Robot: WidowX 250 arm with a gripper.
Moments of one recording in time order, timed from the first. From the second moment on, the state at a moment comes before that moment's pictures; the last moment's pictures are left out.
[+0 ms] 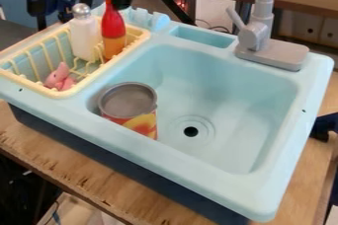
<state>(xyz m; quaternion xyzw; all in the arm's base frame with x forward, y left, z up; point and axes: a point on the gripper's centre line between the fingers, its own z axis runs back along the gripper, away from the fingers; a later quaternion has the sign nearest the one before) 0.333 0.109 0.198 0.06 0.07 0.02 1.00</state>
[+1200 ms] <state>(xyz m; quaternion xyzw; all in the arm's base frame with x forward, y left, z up) 0.332 0.116 0.197 -0.01 0.08 0.05 1.00</state>
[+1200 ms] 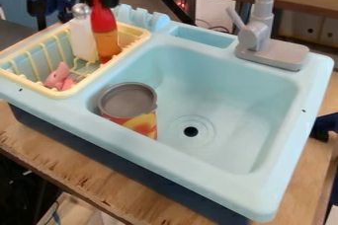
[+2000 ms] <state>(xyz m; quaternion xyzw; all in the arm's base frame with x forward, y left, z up) 0.302 0.046 0.236 -0.02 0.07 0.02 1.00</state>
